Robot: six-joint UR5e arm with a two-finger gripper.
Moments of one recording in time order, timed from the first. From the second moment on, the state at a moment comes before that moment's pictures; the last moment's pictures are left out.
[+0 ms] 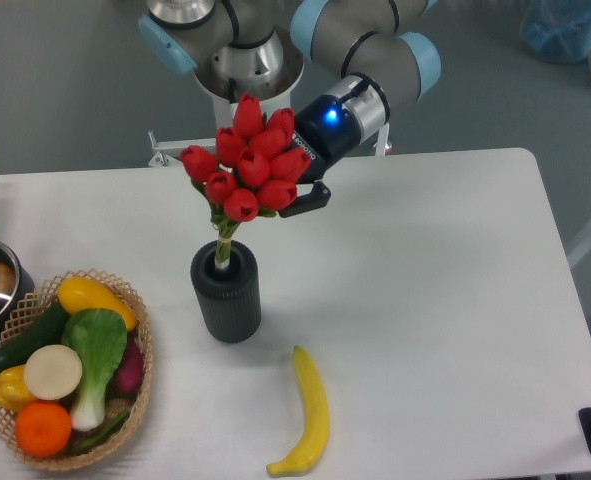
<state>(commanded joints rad) 2.75 -1.61 -2.04 -1.00 -0.03 1.29</state>
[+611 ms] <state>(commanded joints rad) 2.76 -1.59 -2.01 -1.00 -0.08 1.19</state>
